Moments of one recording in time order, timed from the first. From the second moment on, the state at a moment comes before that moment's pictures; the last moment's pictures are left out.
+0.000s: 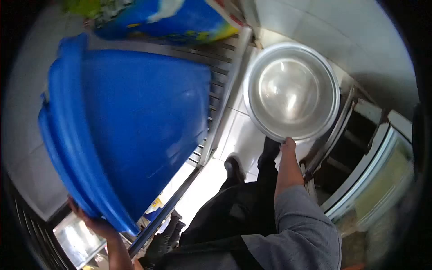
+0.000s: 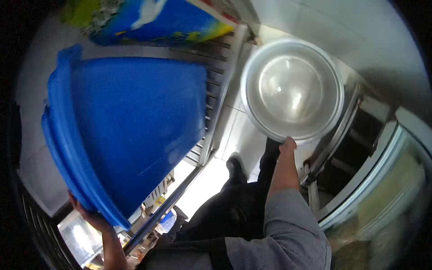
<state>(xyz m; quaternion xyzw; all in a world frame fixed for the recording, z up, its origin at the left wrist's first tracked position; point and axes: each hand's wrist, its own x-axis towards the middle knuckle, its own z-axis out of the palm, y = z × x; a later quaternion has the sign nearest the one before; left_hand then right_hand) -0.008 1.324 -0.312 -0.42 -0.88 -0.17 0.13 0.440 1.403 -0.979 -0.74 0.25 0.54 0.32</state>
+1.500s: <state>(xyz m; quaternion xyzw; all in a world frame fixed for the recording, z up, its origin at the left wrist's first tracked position) -0.023 1.343 -0.244 -0.42 -0.88 -0.17 0.14 0.238 1.352 -0.577 -0.46 -0.74 0.46 0.14</state>
